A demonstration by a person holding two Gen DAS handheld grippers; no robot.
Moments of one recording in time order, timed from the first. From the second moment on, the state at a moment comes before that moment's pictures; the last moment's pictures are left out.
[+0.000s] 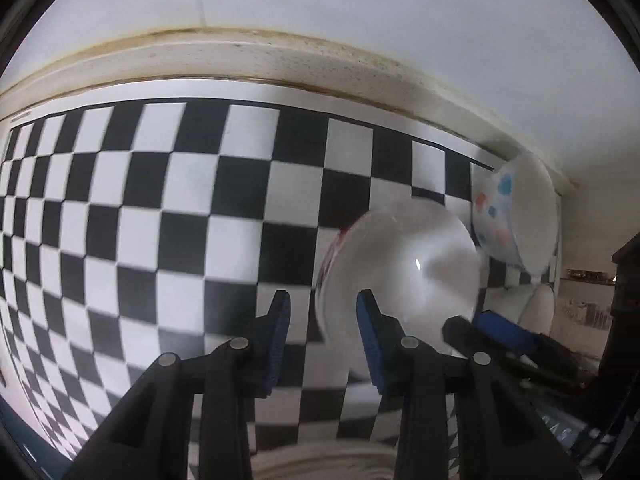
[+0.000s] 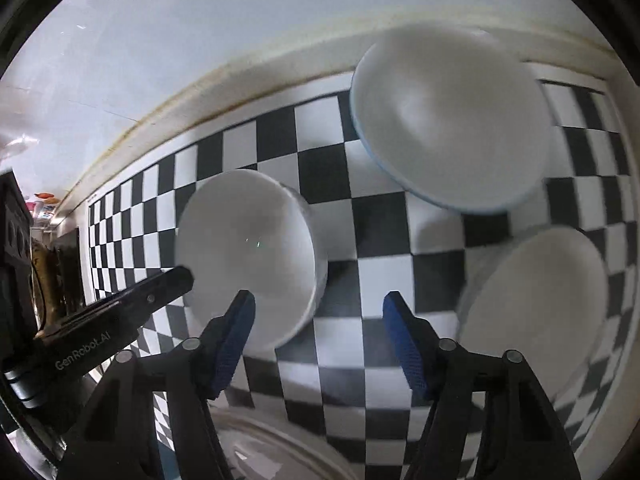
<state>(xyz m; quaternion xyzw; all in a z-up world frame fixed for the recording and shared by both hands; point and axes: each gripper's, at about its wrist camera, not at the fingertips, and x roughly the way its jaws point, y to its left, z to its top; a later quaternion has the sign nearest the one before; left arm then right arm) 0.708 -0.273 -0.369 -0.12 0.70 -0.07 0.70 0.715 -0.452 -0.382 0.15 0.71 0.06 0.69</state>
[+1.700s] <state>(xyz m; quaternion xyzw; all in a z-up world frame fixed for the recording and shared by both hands) 0.491 -0.480 -0.382 -0.01 0.73 -0.17 0.66 0.452 -0.612 -0.363 0.14 0.72 0.01 0.68</state>
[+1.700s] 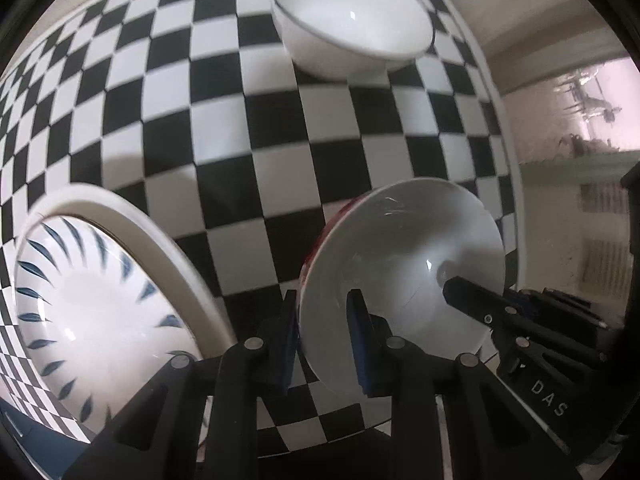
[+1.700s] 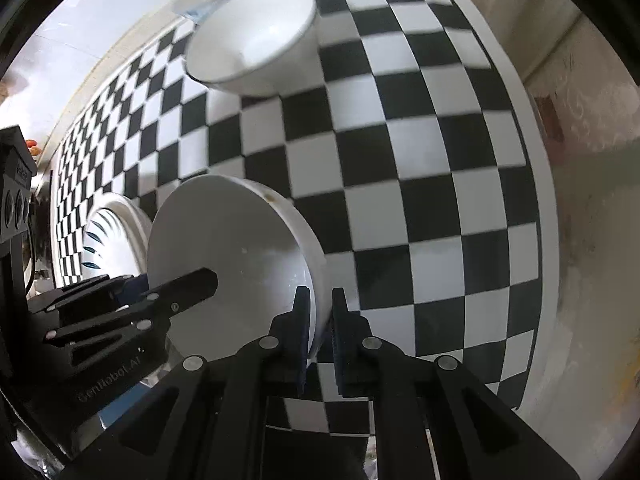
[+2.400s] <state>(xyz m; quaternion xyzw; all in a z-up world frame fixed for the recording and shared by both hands) 0.492 -0.500 -0.392 0.00 0.74 -0.16 0.65 0.458 -0.613 -0.381 0.13 0.74 0.02 0.66</state>
